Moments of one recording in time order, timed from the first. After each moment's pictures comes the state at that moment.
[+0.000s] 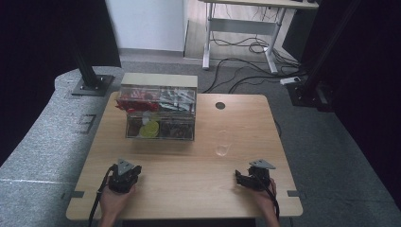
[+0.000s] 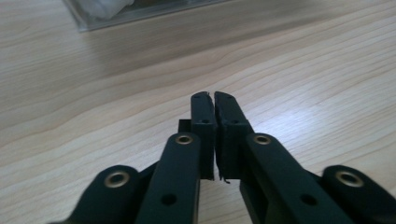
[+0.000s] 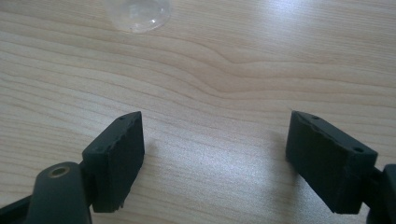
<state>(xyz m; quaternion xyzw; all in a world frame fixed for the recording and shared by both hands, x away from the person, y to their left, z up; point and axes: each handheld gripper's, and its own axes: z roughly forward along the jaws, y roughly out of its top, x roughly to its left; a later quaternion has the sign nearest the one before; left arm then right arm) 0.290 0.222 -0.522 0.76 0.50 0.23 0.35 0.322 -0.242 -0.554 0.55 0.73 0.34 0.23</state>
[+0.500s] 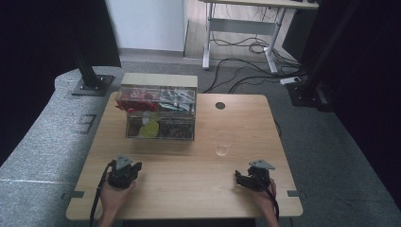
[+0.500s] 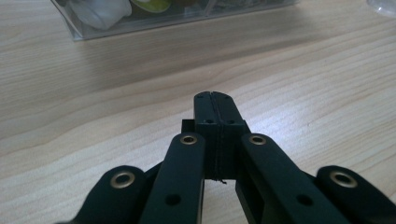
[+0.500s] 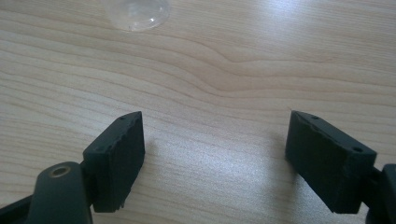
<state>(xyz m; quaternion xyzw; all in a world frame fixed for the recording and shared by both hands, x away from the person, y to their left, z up) 0.301 0.225 -0.515 0.75 0.51 0.21 0.37 0.321 -0.241 -0.555 0.55 0.73 0.34 0.24</state>
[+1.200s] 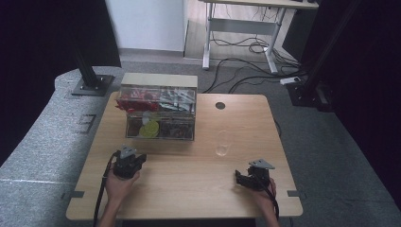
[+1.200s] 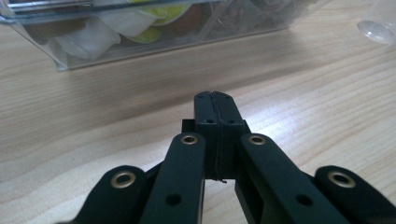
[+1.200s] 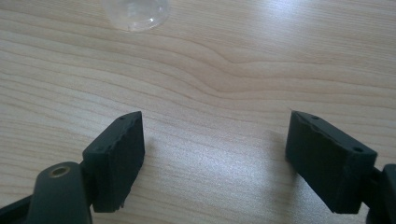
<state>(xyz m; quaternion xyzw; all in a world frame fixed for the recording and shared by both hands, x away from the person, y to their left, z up) 0.330 0.217 -0.505 0.75 0.51 0.19 0.38 0.323 -0.241 -0.555 0.55 0.73 0.33 0.24</state>
